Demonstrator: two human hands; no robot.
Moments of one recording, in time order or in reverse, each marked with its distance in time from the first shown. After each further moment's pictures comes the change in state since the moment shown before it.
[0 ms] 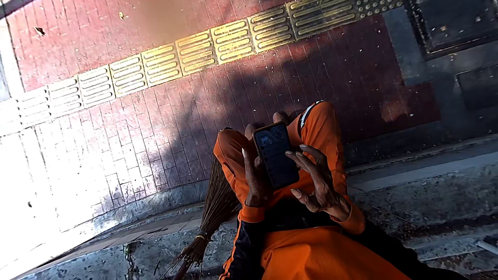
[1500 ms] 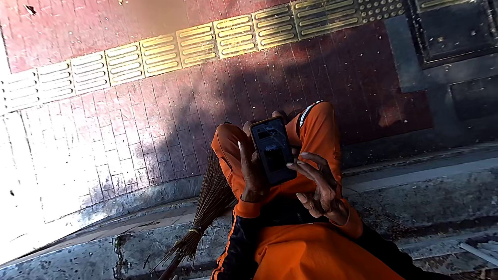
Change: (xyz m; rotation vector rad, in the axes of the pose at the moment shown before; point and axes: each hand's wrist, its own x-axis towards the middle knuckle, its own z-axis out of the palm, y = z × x) left_hand -0.001 0.003 0.002 -0.010 0.018 0.032; right_hand -0.018 -0.003 -0.005 0.083 0.028 -0.031
